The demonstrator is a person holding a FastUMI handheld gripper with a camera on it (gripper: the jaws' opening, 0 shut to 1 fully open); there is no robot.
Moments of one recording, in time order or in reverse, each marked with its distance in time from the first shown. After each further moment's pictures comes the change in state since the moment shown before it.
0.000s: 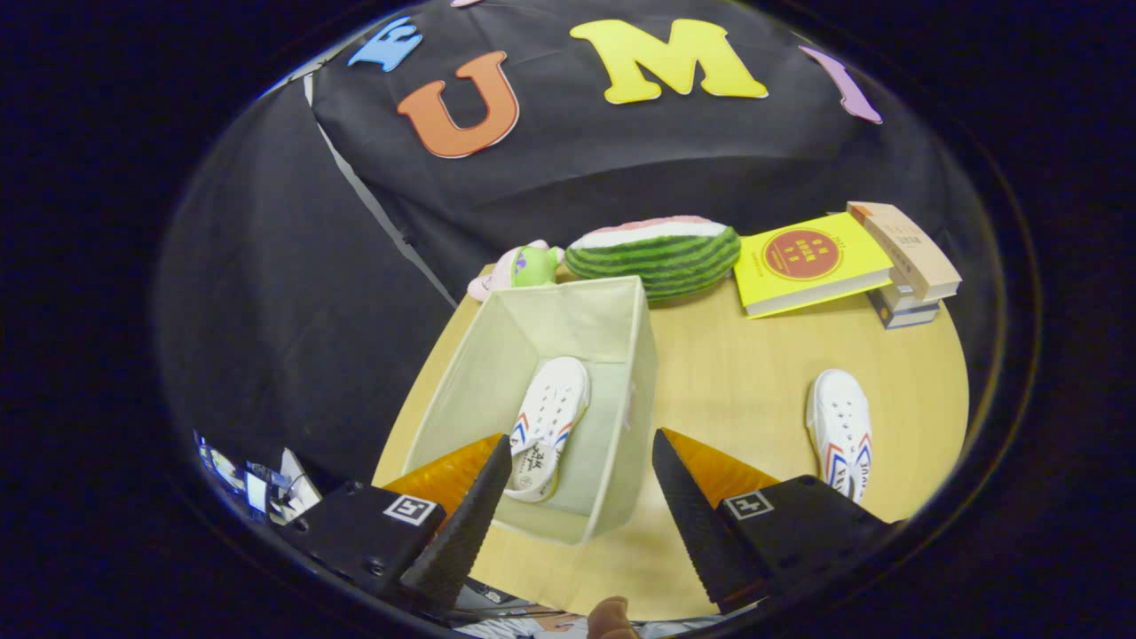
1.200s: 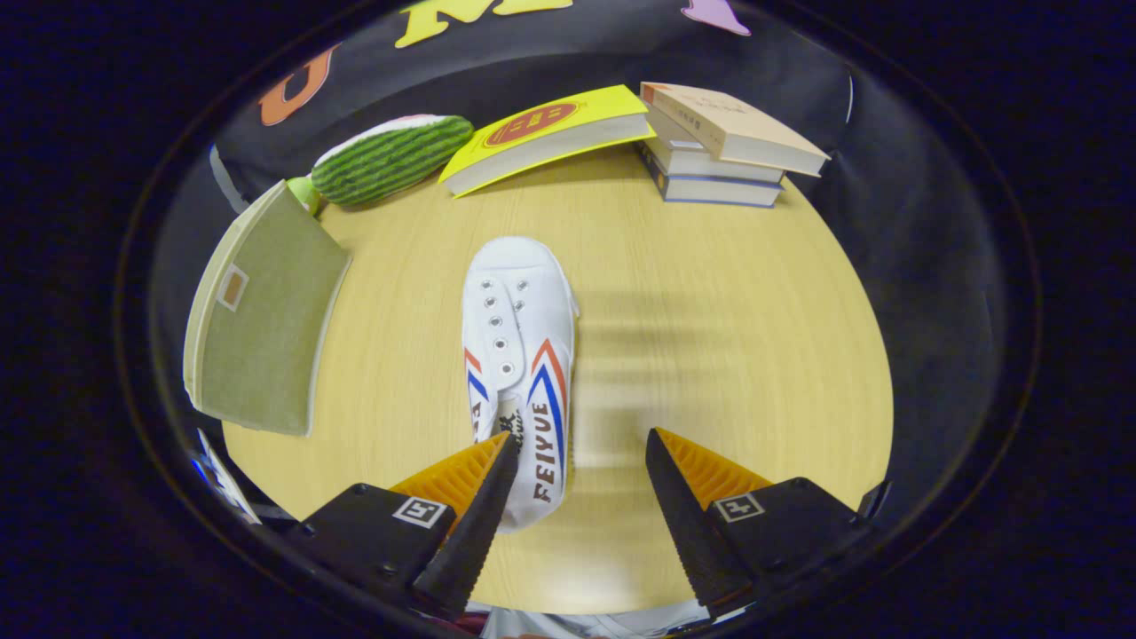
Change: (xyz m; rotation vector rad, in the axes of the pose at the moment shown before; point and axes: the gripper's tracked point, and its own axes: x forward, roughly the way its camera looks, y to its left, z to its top) arm -0.011 -0.305 -0.114 0.109 0.289 -0.328
